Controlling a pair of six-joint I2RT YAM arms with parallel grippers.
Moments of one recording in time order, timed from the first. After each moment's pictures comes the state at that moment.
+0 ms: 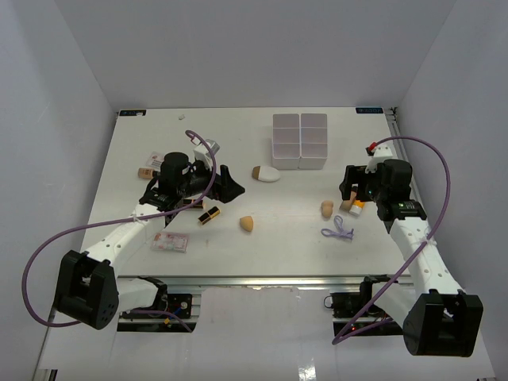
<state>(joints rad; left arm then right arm) -0.38 1.22 0.79 0.05 0.54 -0.25 0.02 1.01 0.72 -0.28 -0.20 -0.02</state>
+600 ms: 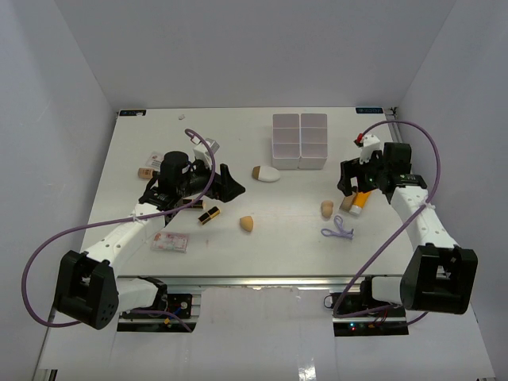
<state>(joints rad) -0.38 1.22 0.80 0.03 0.55 -0.27 -0.03 1.26 0.92 -0.43 -0.39 -0.31</state>
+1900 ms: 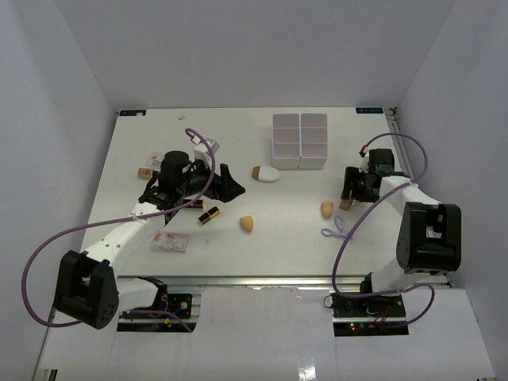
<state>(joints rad) -0.38 1.22 0.81 0.00 0.55 -0.28 -0.03 1.56 0.90 -0.37 -0.13 0.06</state>
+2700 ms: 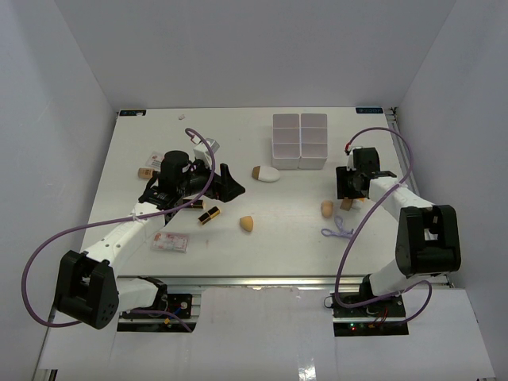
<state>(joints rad) -0.38 1.22 0.81 0.00 0.55 -0.28 0.11 1.53 0.90 -0.33 0.05 -0.02</state>
